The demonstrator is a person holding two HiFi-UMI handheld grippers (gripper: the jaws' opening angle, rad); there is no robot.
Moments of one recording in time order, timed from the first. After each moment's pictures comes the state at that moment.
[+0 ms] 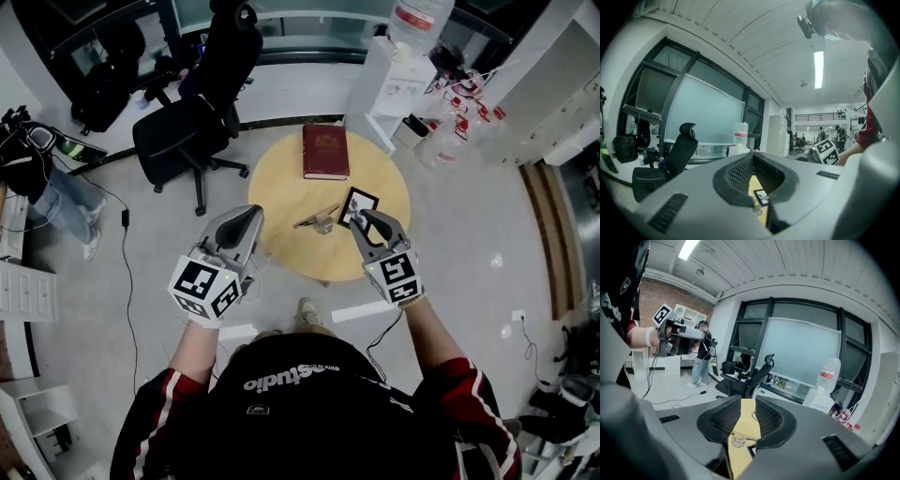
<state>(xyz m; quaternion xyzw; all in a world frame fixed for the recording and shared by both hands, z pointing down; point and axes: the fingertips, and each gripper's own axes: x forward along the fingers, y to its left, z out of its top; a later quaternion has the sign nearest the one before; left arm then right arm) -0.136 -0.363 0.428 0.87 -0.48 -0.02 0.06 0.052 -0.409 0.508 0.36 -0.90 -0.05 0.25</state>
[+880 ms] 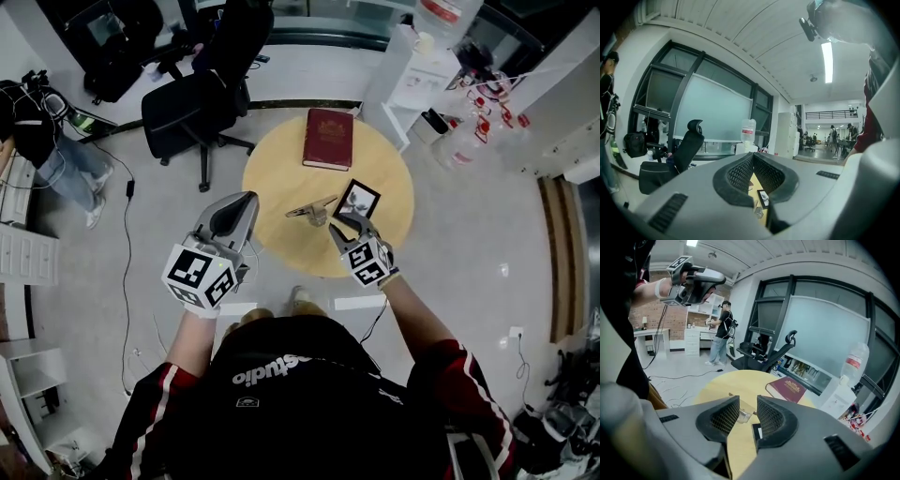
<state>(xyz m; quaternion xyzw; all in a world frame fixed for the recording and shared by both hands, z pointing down) -0.098 -0.388 0.454 0.84 -0.54 -0.01 0.08 0.069 -0.443 0.674 0.24 -0.90 -0.06 0.36</state>
